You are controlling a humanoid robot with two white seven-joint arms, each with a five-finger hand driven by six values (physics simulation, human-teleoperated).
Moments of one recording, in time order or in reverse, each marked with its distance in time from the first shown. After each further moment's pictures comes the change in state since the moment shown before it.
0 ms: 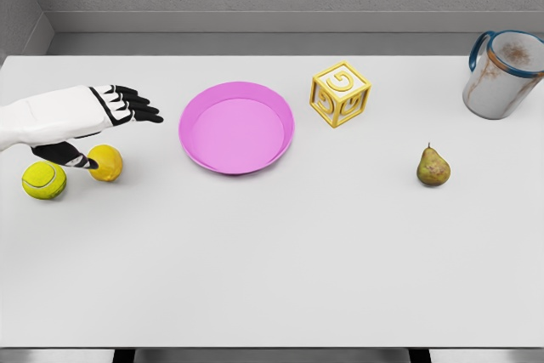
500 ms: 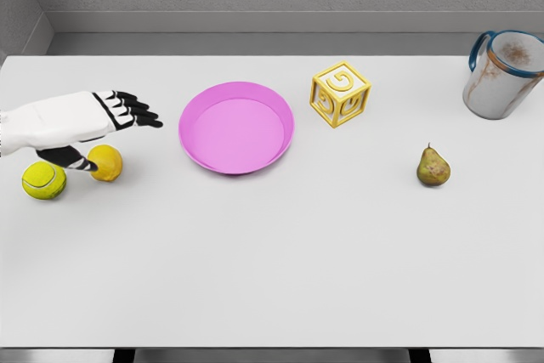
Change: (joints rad) left arm -0.015 -0.030 -0.022 0.037 -0.082 0.000 0.000; right arm 0.005 0.000 0.000 0.005 0.000 0.001 0.001
